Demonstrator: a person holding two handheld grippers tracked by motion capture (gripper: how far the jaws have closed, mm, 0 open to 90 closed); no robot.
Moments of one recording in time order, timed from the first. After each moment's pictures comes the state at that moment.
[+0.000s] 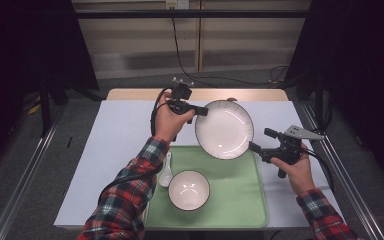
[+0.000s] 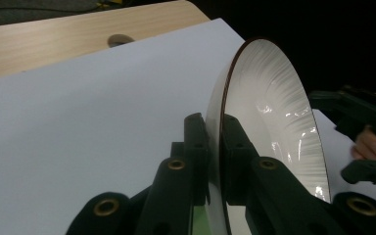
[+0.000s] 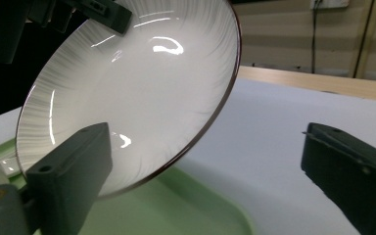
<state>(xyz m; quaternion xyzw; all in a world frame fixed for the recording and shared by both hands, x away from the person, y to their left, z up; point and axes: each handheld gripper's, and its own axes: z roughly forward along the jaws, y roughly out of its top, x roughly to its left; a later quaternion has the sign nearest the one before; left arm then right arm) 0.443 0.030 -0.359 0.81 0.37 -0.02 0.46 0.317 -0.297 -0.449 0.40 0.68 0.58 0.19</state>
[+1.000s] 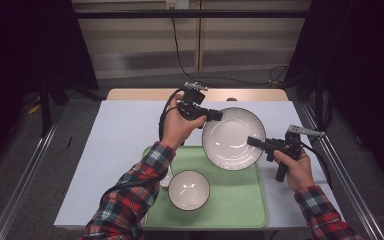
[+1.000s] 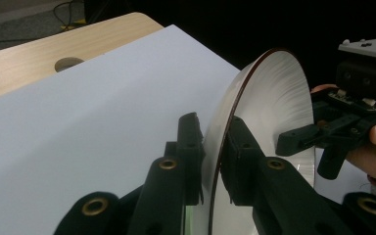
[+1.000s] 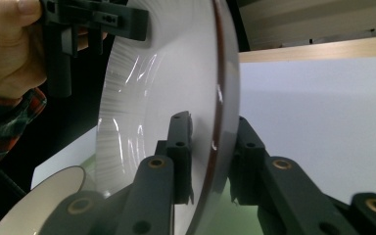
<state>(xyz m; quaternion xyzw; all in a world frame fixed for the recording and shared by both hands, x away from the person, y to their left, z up) 0.417 0.007 -0.347 0.83 0.29 -0.02 0.48 0.317 -0.299 -0.447 0.42 0.65 0.63 0.05</state>
